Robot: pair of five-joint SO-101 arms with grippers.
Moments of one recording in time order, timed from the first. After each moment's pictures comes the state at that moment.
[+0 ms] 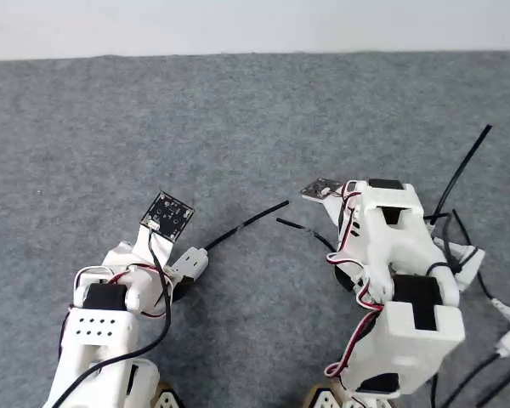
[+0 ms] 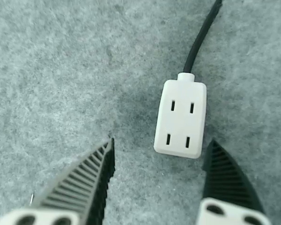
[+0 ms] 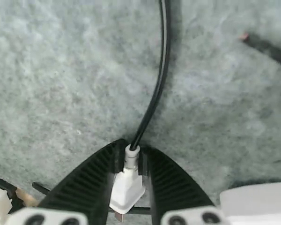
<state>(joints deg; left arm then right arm) -1.1 -51.8 75.7 51.9 -23.6 1.4 12.1 26.2 73.3 45.1</state>
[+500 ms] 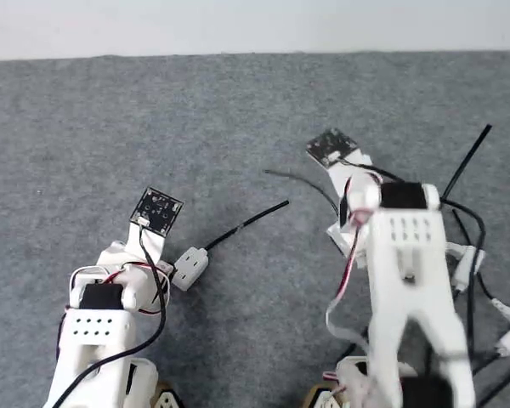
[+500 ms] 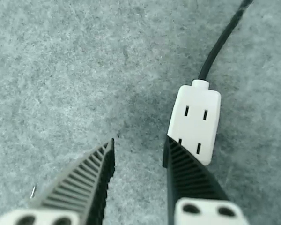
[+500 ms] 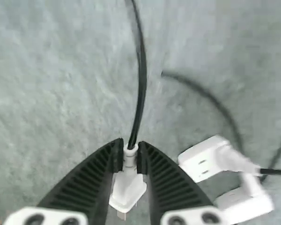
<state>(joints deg) -3.3 -51.8 75.7 50.7 -20.2 -5.2 -28.3 27.0 79.3 31.6</state>
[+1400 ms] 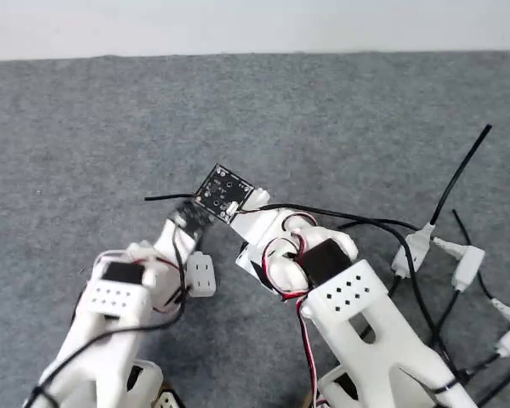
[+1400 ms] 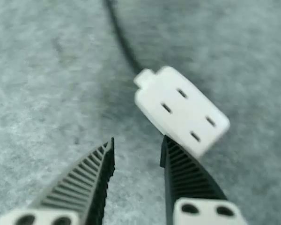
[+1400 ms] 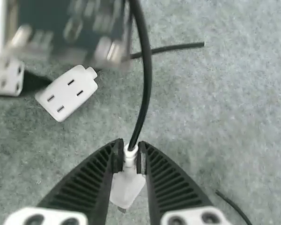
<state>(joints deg) 5.0 -38.1 70.6 53.0 -27.9 -35.0 -36.0 41.6 60.4 24.0</state>
